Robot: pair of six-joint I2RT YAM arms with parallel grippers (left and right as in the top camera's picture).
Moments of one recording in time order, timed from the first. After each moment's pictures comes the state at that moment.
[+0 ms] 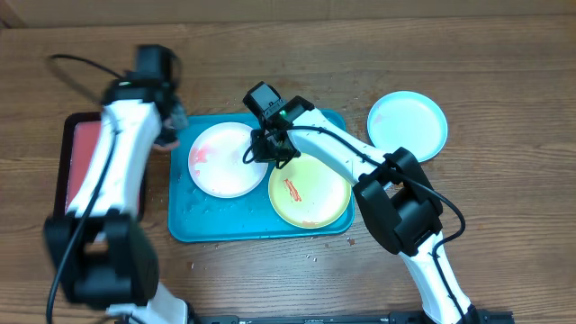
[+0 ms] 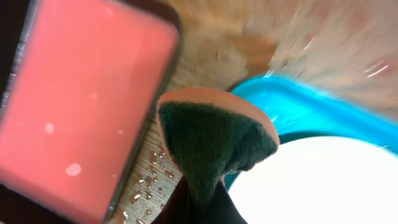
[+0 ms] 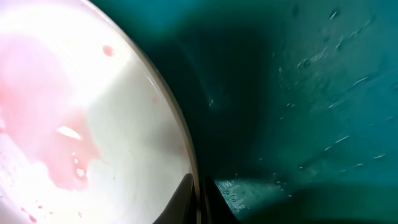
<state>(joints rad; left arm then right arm) 0.05 1.76 1.50 -0.96 -0.24 -0.41 0.70 2.33 1.88 -0.85 -0.12 0.56</state>
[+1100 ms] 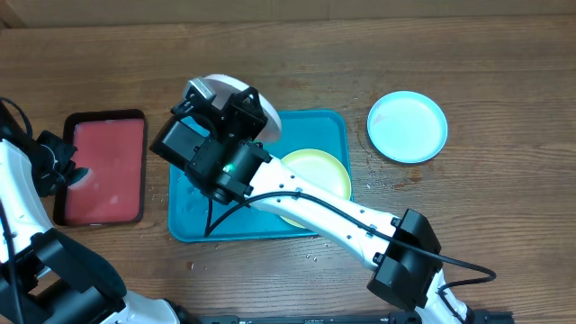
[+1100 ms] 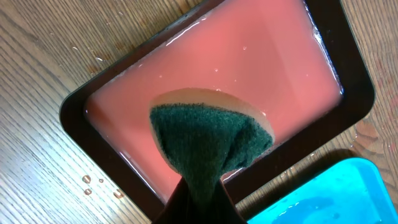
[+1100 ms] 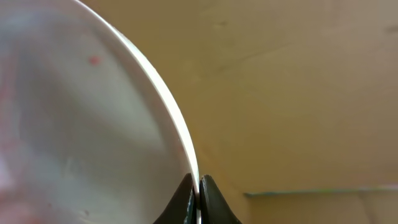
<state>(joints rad) 0.65 1.74 1.51 -1.07 0.06 -0.42 1.05 2.15 2.10 -0.91 1.21 -0.19</state>
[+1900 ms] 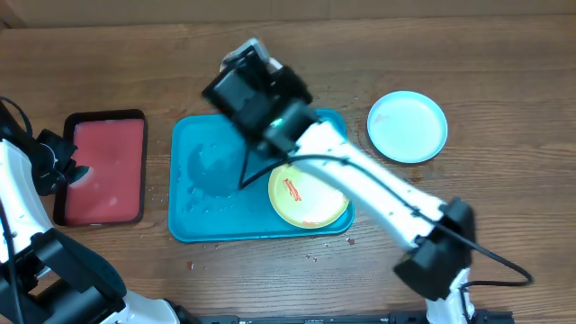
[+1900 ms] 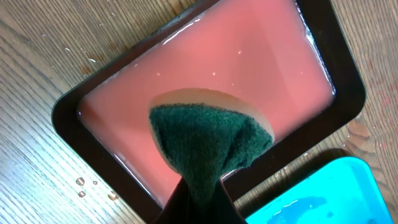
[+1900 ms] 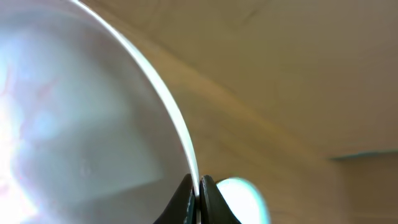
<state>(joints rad) 0.65 1.74 1.51 -1.06 0.07 -0.43 0.84 2.05 2.07 -0.99 0.84 0.09</state>
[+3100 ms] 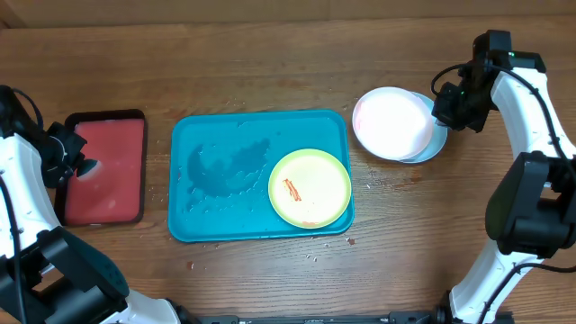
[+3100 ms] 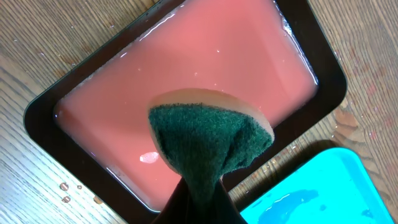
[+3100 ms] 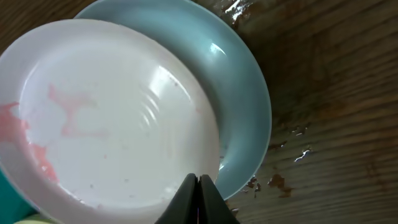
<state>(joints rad) 0.60 1.74 1.51 -1.05 0.07 -0.43 -0.14 2.04 1.71 -1.12 -0.18 0.31</state>
